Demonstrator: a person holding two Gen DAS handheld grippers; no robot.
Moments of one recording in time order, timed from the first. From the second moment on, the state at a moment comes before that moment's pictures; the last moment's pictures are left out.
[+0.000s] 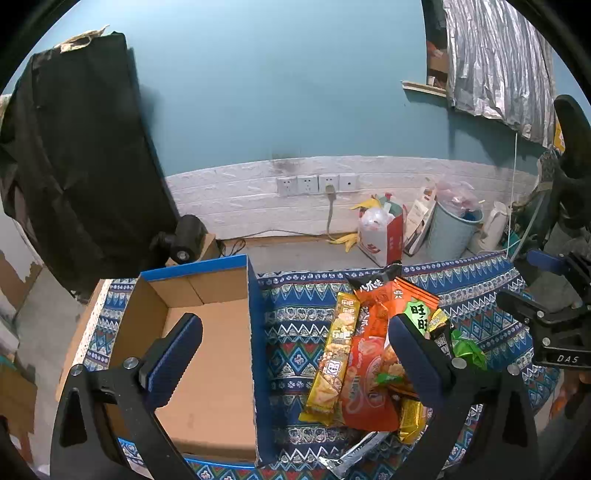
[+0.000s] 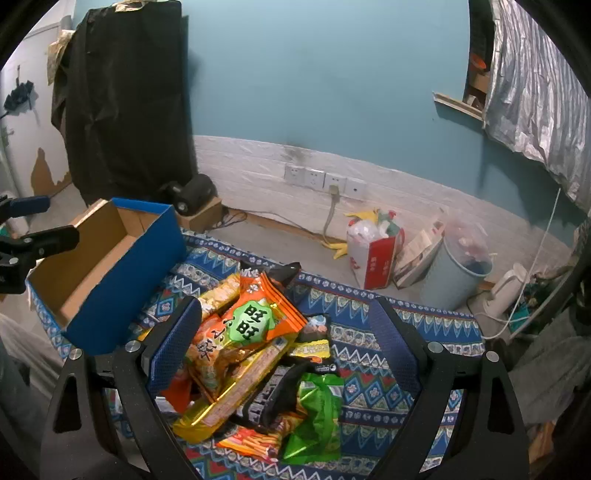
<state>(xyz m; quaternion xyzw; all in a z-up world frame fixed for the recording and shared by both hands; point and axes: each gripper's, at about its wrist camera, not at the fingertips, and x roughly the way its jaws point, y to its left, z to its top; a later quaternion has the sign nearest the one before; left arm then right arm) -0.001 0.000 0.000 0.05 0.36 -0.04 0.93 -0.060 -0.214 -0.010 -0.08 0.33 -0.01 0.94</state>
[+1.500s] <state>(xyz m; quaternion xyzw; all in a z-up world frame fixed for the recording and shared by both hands) 0.000 -0.012 -0.015 0.07 0.38 -0.05 0.92 -0.060 -0.221 -0.017 -0.08 0.33 -0.01 0.94</state>
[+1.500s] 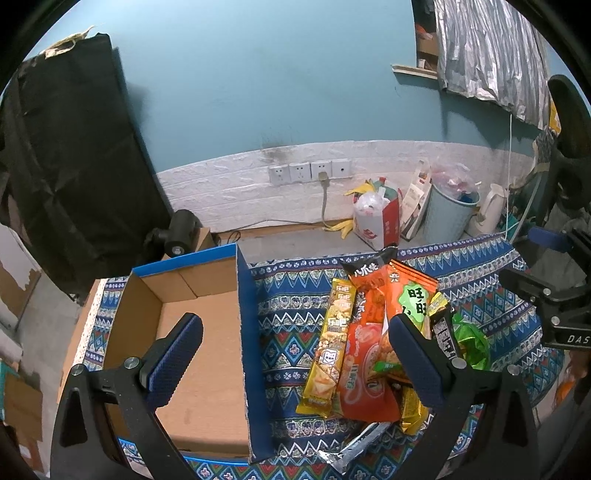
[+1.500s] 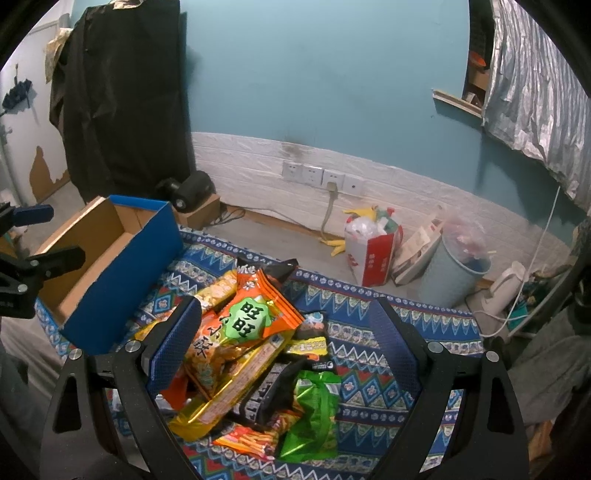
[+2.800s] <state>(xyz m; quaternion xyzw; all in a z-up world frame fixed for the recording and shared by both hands) 0.013 -0.033 -0.034 0.09 0.41 -0.07 0.91 -0.056 -0.239 -0.028 -0.07 0.35 -0.02 0.93</state>
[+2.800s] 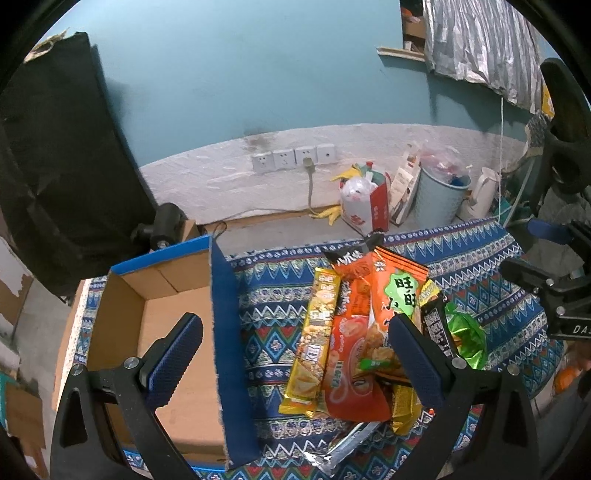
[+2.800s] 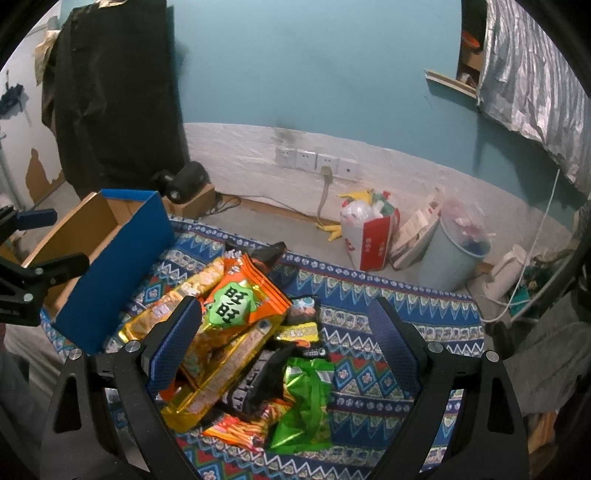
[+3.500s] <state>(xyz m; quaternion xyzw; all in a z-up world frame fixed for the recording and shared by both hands) 0.057 -0.096 -0.105 0.11 0.47 -0.11 0.87 -0.050 -0.331 -0.130 0.07 0.46 -0.08 0.88</state>
